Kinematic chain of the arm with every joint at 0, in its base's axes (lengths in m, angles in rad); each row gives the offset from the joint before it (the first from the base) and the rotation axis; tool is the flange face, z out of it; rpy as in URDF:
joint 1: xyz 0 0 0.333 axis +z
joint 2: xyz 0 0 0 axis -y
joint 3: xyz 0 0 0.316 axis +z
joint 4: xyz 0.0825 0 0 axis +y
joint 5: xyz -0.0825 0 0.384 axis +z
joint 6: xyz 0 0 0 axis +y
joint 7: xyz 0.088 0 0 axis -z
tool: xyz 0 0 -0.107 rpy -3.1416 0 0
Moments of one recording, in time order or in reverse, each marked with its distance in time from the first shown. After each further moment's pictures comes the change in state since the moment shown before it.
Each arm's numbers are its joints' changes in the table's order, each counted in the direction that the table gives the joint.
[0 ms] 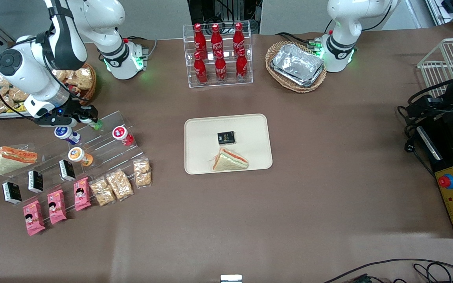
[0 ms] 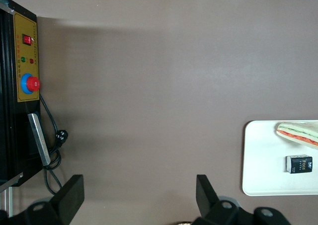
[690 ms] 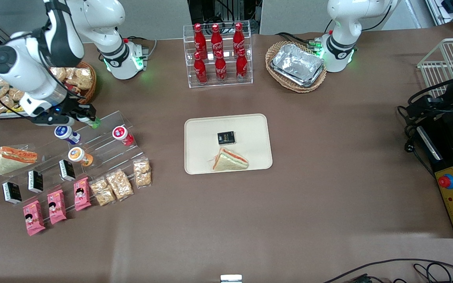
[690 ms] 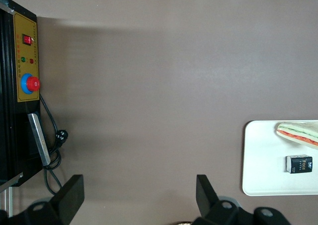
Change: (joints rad) arm 0.013 0.012 0.003 -0.085 0.000 0.108 0.019
